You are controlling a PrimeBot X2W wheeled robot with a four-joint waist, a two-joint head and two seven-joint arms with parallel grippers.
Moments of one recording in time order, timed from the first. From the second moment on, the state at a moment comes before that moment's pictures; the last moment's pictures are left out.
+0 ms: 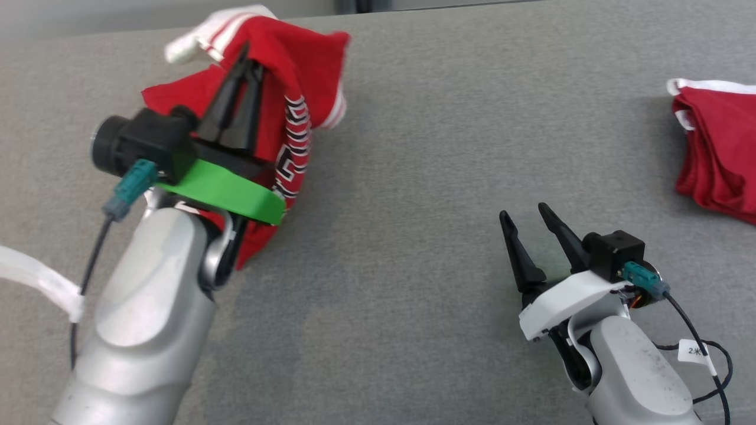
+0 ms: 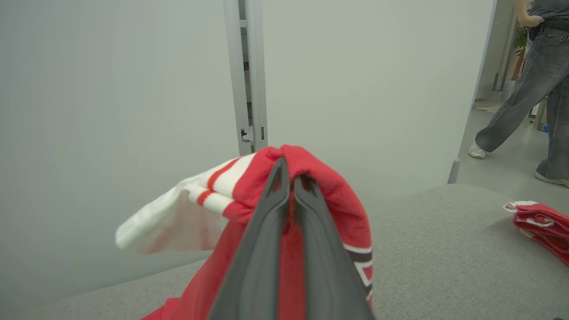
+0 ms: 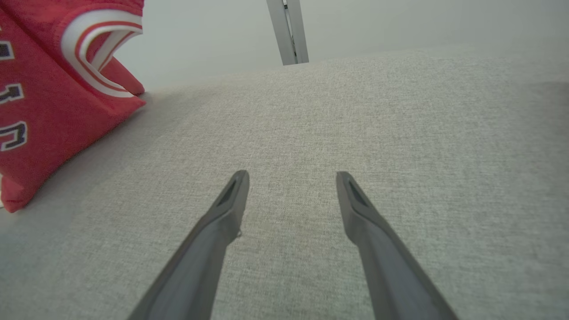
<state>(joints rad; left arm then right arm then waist) -0.69 0.23 -0.43 0.31 -0.43 -0.13 -0.26 -0.36 -0.05 0.17 0.48 0.28 0.13 -0.26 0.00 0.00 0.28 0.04</state>
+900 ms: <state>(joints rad) -0.35 0.12 -0.25 0.46 -0.37 -0.10 -0.26 -0.30 -0.05 0.13 0.47 0.30 0.13 -0.26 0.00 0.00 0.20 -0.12</state>
